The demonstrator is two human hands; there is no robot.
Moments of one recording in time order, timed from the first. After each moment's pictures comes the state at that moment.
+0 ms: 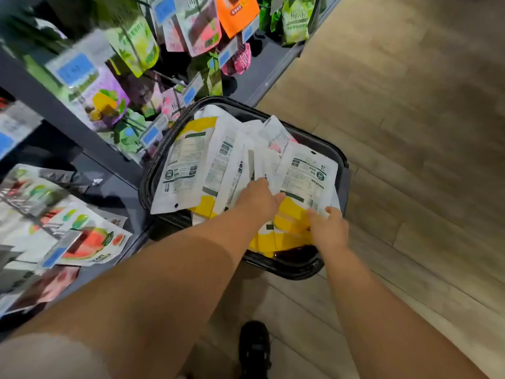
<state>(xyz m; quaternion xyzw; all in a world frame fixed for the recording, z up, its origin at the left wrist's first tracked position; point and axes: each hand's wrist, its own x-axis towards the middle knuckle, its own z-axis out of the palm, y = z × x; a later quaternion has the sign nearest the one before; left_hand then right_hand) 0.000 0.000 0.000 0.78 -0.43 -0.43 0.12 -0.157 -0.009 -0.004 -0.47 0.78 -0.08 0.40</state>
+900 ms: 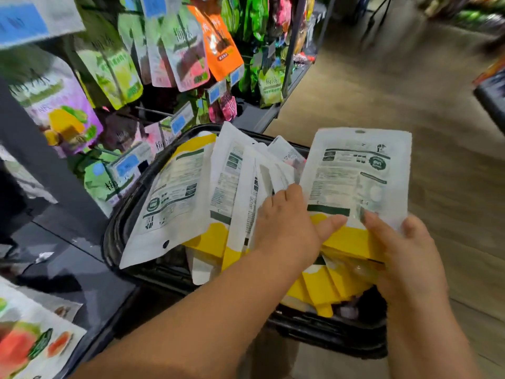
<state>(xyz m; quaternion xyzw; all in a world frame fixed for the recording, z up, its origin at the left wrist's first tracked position) 0.012 0.021 -0.063 0.71 -0.59 -0.30 0.23 -0.142 0.014 -0.077 -0.39 0.57 -0.54 0.48</state>
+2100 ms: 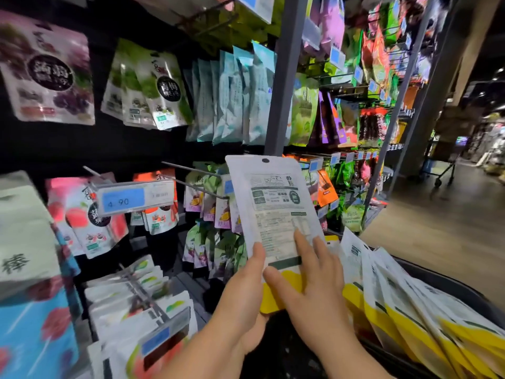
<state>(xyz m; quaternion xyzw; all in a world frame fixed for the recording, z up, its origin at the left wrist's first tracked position) 0.199 0.251 -0.042 0.40 -0.21 -0.49 0.75 0.097 0.204 -0.029 -0.81 0.40 -0.30 0.29</state>
